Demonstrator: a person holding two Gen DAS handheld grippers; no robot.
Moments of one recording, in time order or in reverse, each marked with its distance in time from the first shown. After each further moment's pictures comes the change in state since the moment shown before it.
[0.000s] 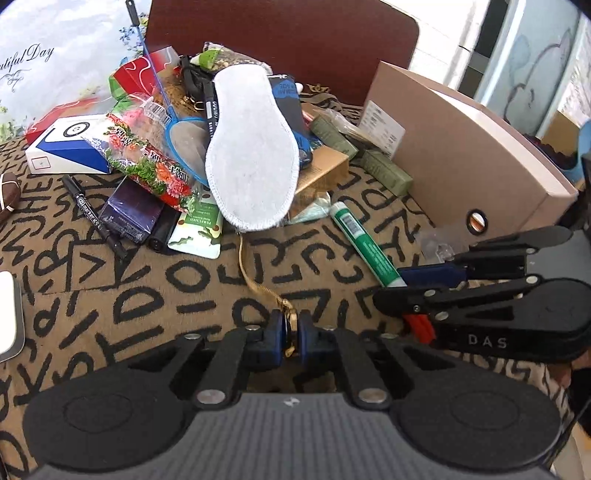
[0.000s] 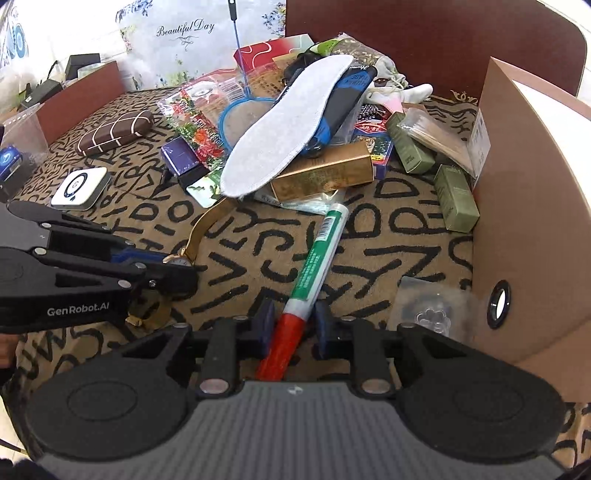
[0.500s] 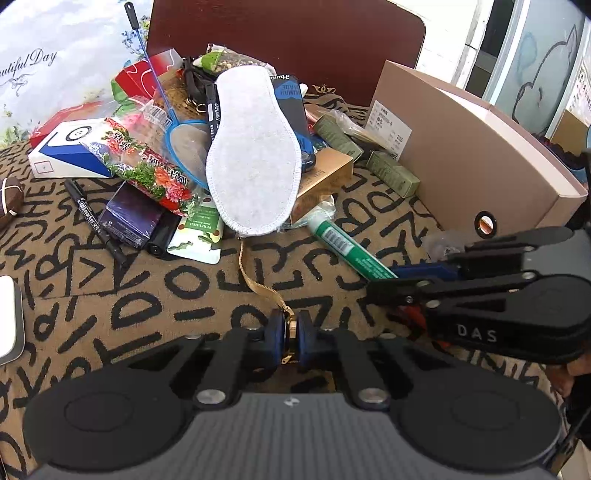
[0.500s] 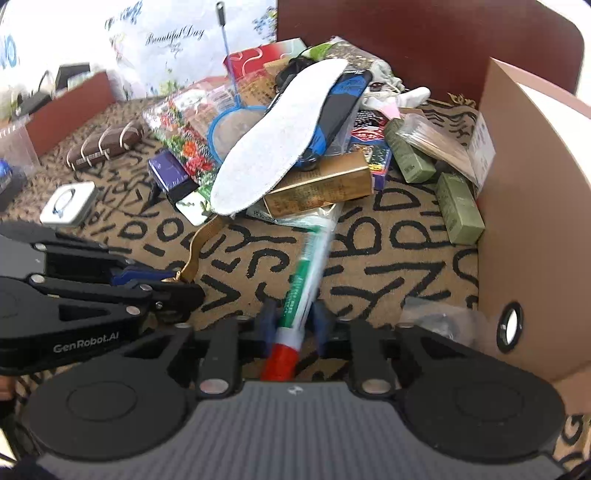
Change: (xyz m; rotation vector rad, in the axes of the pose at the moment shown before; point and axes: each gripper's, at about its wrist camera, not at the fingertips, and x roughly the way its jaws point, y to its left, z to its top) left arm 0.004 -0.006 0.001 0.015 -0.010 0.040; right arm 0.007 -0.003 0.004 0.042 -0.029 0.010
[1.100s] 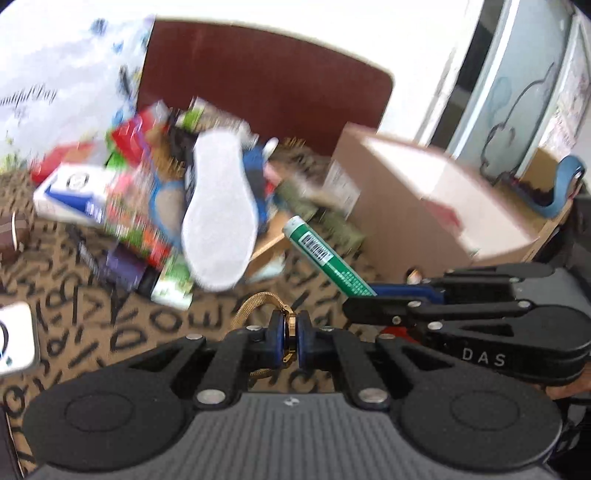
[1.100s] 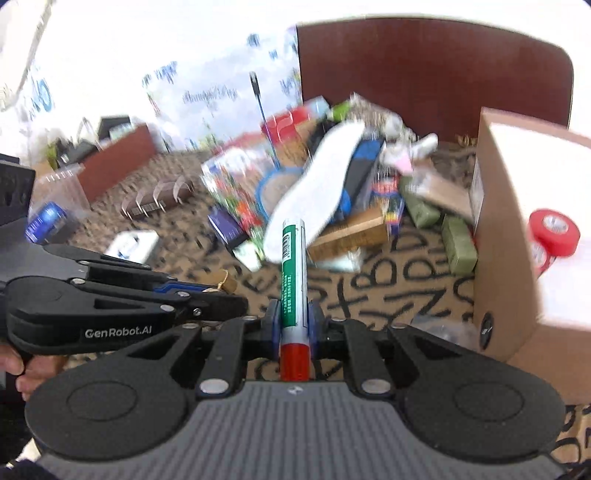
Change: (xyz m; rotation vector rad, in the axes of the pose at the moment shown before) left arm -0.069 -0.024 0.022 -0.038 -0.123 -0.100; right arm -0.075 0.002 0.008 0.014 -0.169 0.129
